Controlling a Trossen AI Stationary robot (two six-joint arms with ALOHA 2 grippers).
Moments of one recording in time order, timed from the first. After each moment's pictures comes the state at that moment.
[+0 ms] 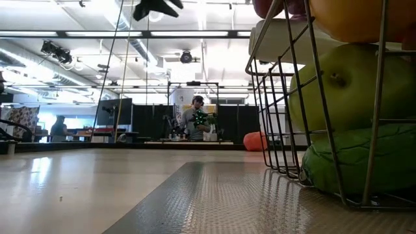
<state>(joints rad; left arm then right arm) 0.31 1.29 1.50 -0.77 -0.05 -0.46 0.14 1.47 1.64 -1.17 -0.09 1.03</state>
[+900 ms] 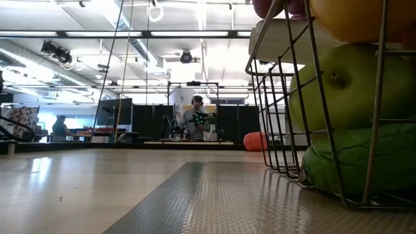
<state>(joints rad) -0.06 1.42 1.50 -0.45 -0.17 -0.85 0.73 1.51 1.64 -1.34 0.26 1.42</state>
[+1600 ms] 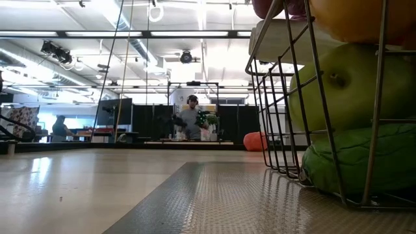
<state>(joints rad) -0.11 1.42 1.50 -0.37 -0.24 -0.90 0.63 1.51 1.64 -1.29 0.44 1.31</state>
